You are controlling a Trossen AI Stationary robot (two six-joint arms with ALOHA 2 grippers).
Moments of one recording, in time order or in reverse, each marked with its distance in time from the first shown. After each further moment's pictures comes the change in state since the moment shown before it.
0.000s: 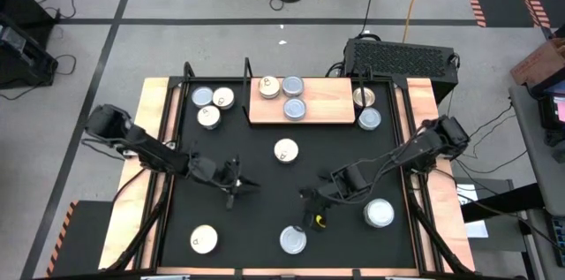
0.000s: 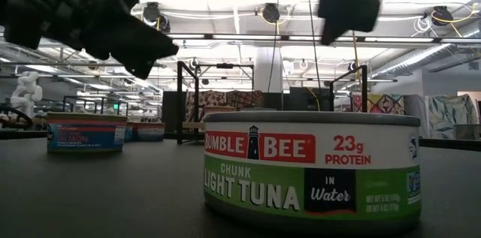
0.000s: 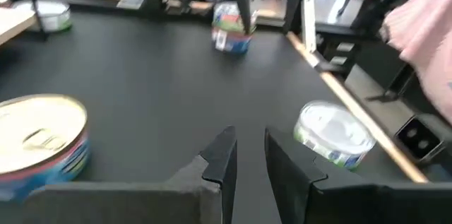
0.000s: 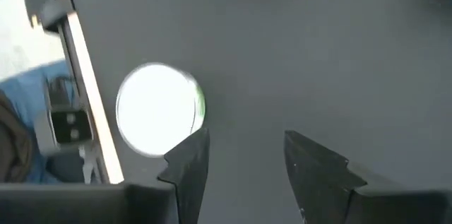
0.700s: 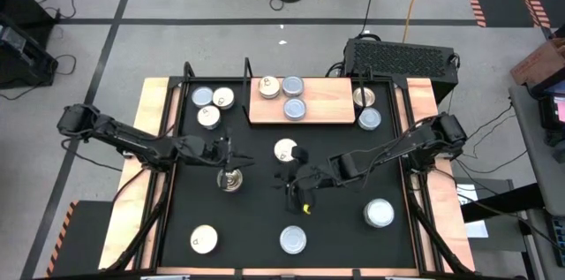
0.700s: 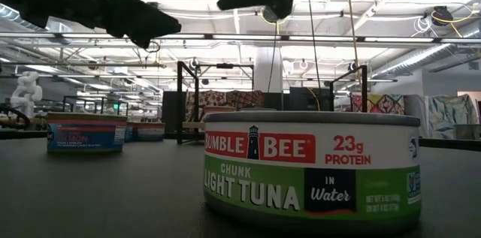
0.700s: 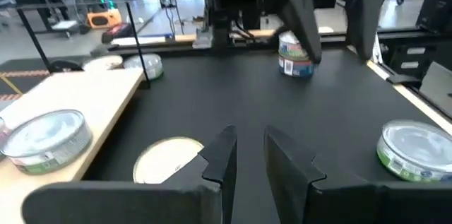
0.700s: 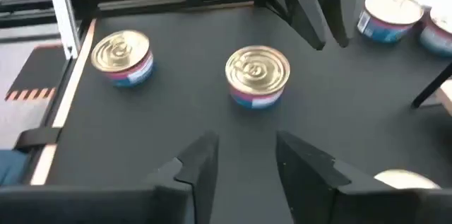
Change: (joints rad) left arm 0.182 -0.390 0.000 -0.364 -0.005 0.231; right arm -0.108 0.001 -0.057 0.523 0.238 -0.501
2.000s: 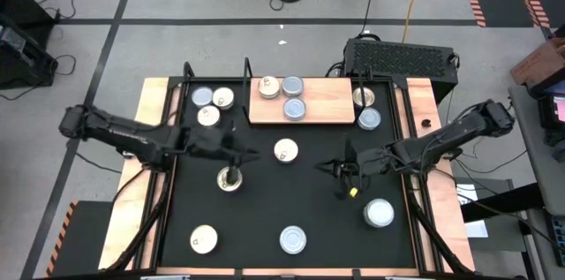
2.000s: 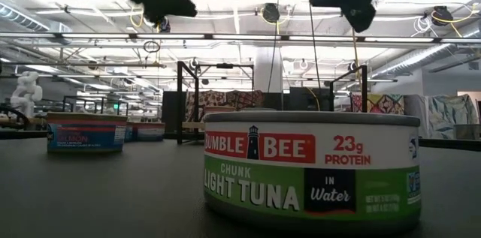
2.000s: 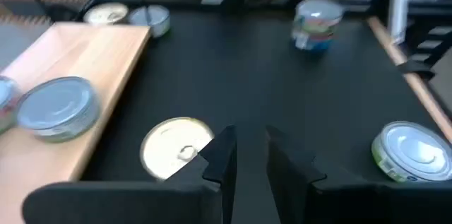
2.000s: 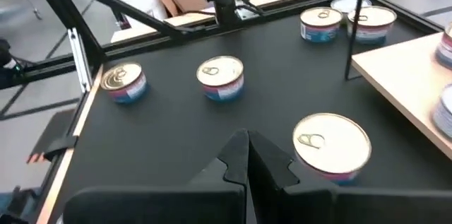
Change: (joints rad) left arm 0.030 0.029 0.355 -0.558 -0.008 -0.122; right arm 0.033 -0.552 -0.605 0.267 0.106 0.095
